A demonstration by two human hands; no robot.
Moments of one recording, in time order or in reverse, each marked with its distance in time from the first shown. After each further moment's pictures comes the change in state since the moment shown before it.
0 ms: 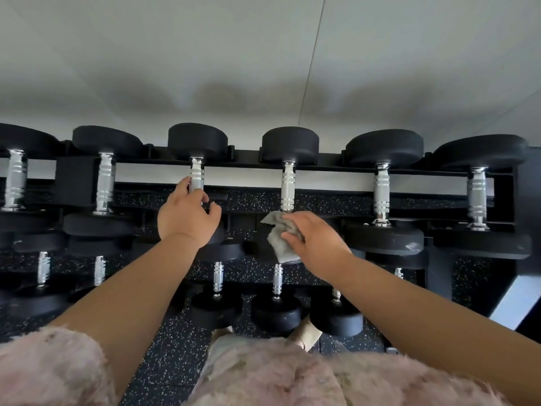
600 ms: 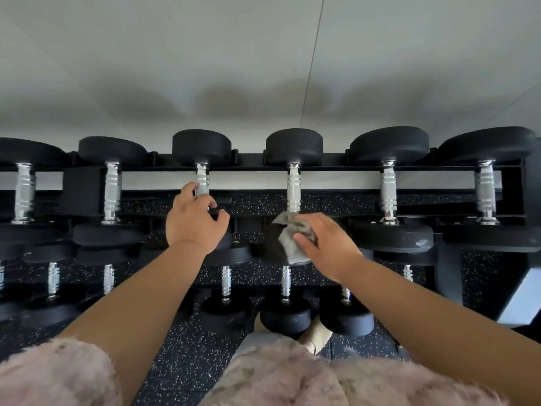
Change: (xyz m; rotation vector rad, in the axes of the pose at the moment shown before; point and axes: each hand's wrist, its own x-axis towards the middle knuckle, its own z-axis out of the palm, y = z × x) left_hand 0.002 -0.009 0.006 -0.030 0.006 0.069; right_hand -0.001 0.011 0.006 0.046 0.043 0.033
